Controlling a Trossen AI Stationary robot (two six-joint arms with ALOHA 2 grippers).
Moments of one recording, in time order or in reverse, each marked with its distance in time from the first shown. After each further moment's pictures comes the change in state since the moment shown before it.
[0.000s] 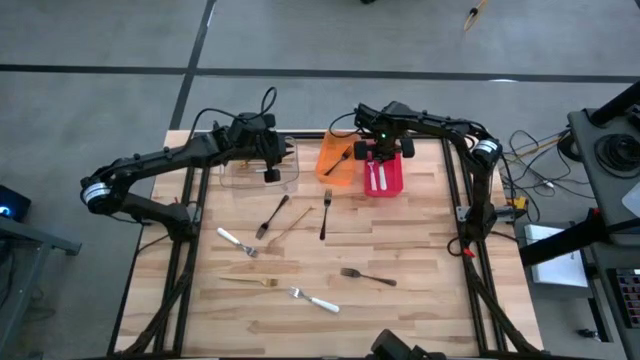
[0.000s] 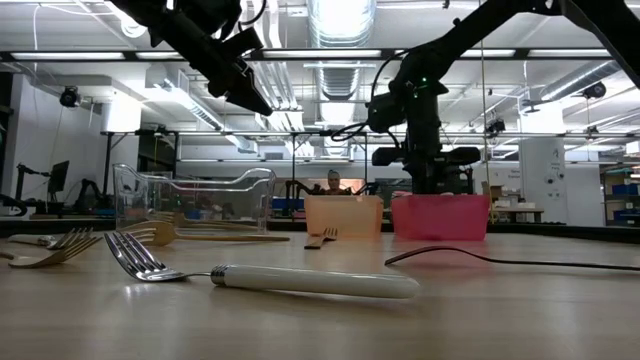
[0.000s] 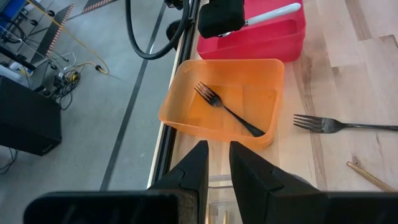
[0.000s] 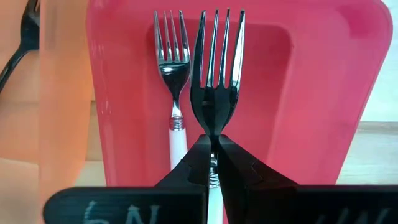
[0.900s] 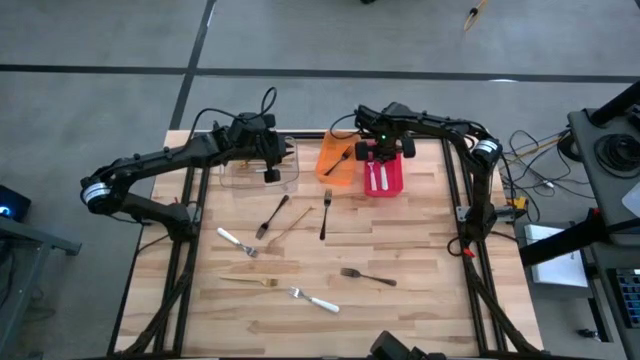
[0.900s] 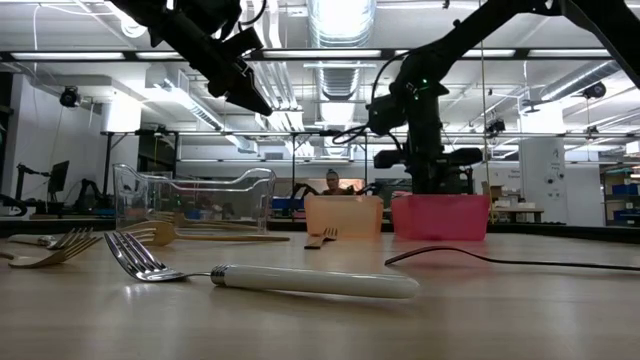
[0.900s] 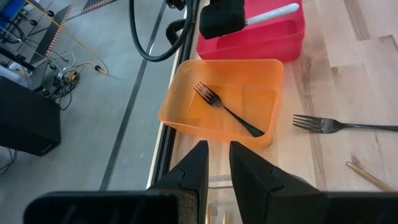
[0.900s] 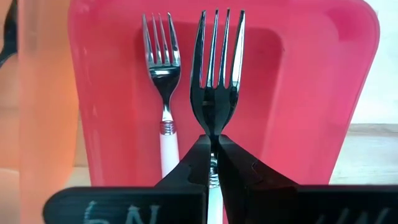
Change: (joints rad) left arm 0.000 0.000 0.000 0.000 0.003 0.000; right arm 0.001 0.000 -0.014 0.001 0.026 0.000
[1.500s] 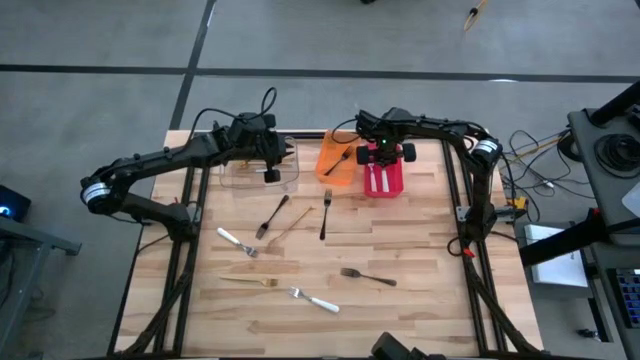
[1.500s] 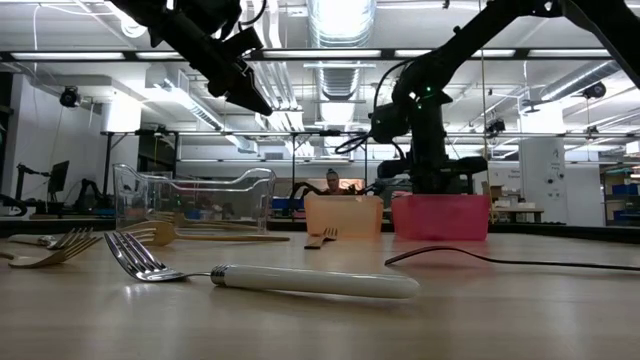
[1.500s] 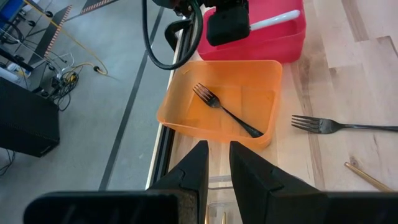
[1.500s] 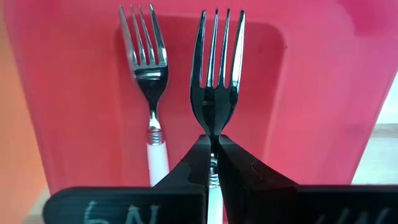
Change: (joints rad) left arm 0.000 0.000 0.000 0.000 0.005 0.000; right arm 0.000 0.000 -0.074 0.060 0.000 0.008
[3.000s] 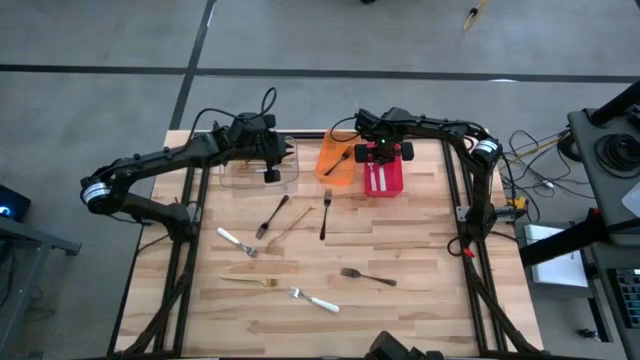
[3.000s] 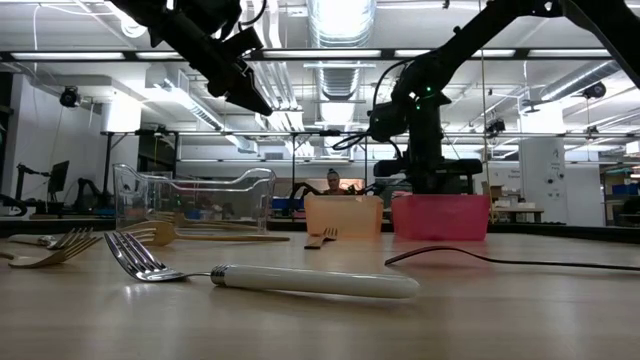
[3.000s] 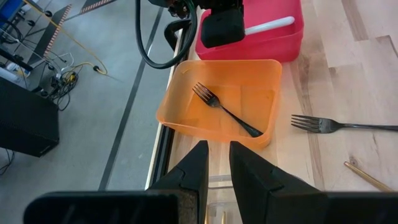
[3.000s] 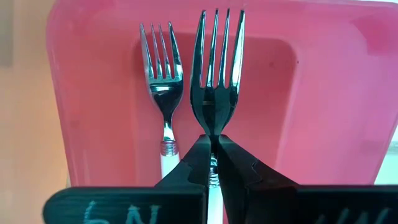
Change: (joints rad) left arm 0.000 0.000 0.000 -0.002 0.000 0.000; right arm 0.000 0.000 0.000 0.053 0.017 -0.004
